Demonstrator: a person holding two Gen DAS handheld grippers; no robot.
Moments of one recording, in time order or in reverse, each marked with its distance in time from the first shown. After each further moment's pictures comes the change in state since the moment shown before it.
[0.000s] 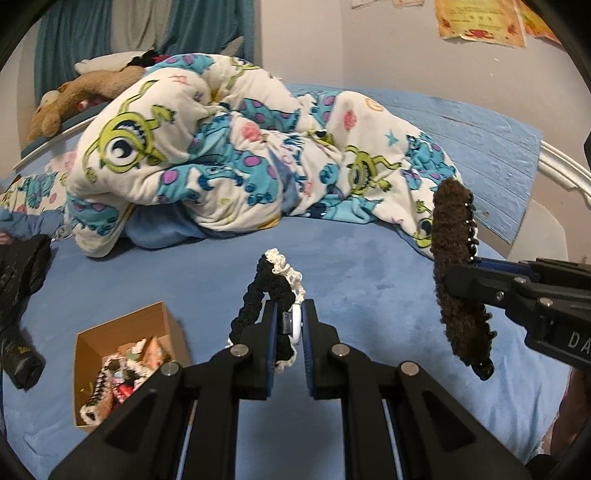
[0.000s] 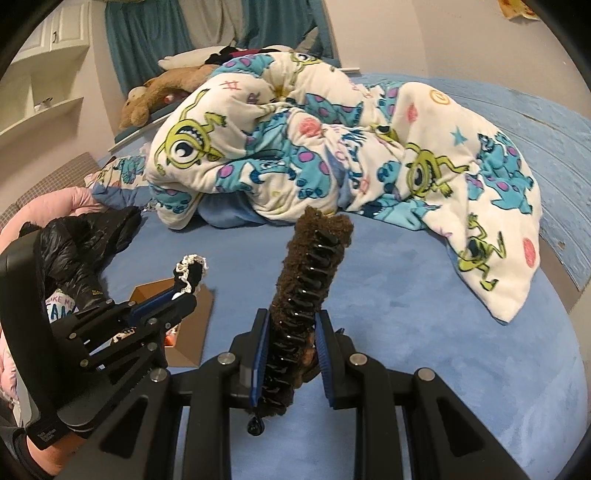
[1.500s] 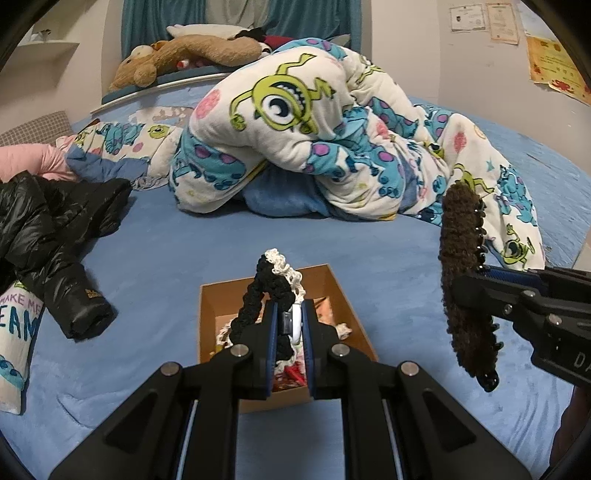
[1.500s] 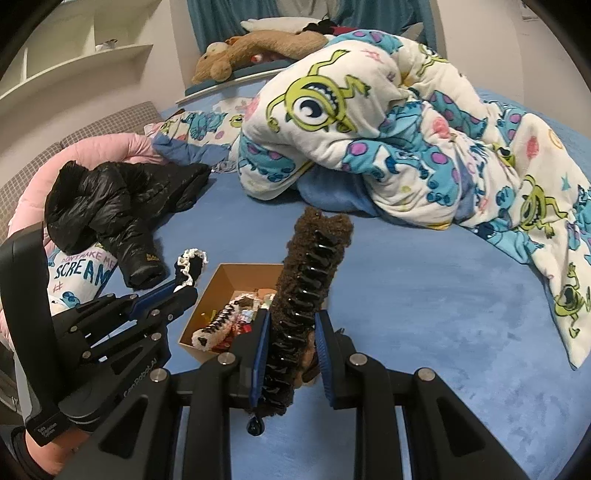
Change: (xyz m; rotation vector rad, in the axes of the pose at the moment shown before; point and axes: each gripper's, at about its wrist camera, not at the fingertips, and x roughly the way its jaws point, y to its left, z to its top) left arm -0.045 0.187 -0.065 -0.199 0.015 0.197; right arm 0.073 0.199 -0.003 -0.196 0.069 0.155
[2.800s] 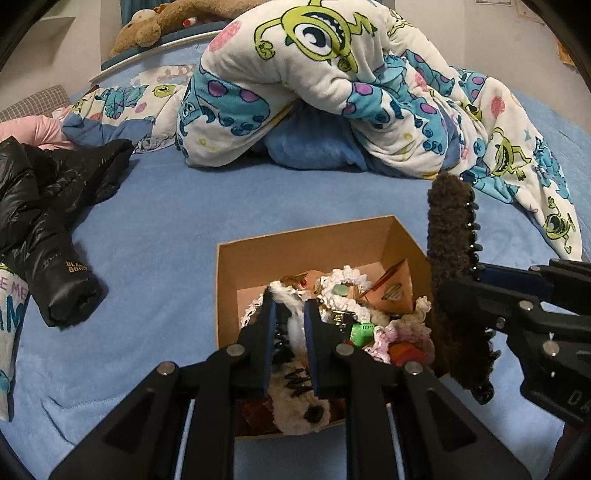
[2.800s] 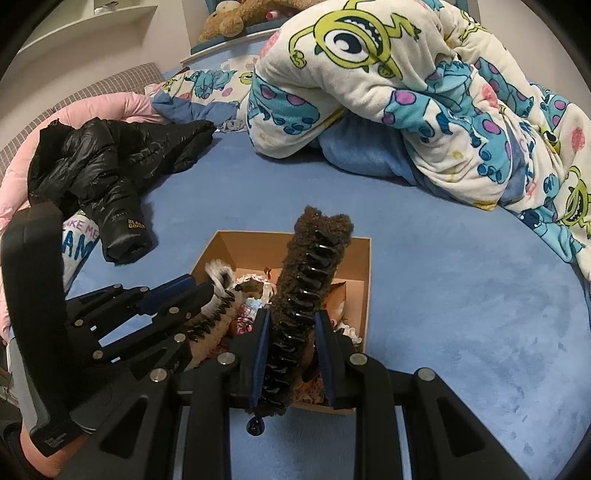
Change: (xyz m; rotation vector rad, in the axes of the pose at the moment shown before) left arm 0.106 0.048 -0.031 0.002 0.128 0.038; right arm 0.125 0.024 -0.009 -0.040 0.123 0.008
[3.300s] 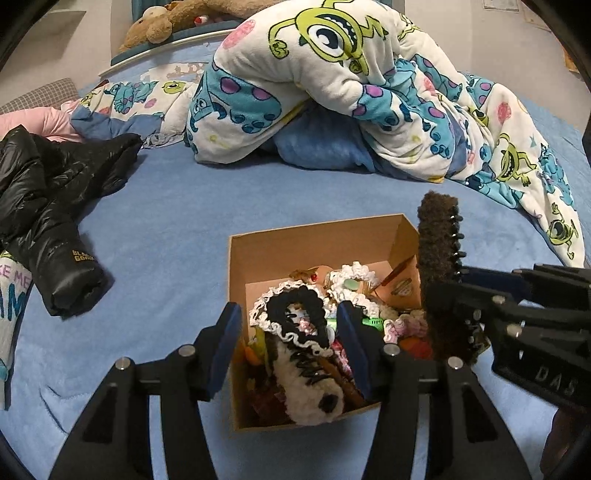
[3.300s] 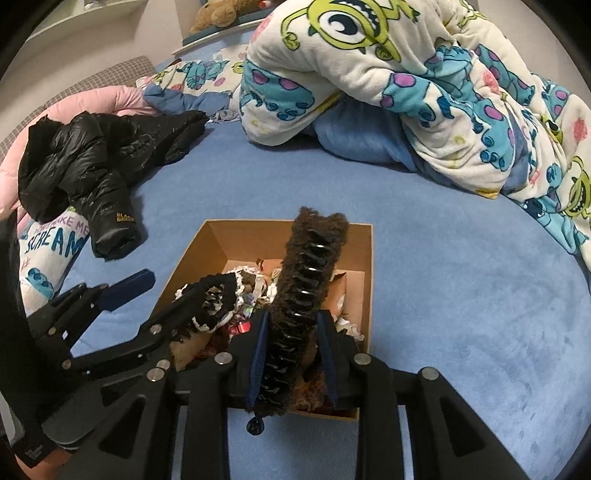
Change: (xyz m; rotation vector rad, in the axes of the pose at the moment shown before) left arm -0.005 0.009 -0.008 -0.030 -0.010 0.014; right arm 0.017 -0.003 0.000 0.025 0.028 -0.013
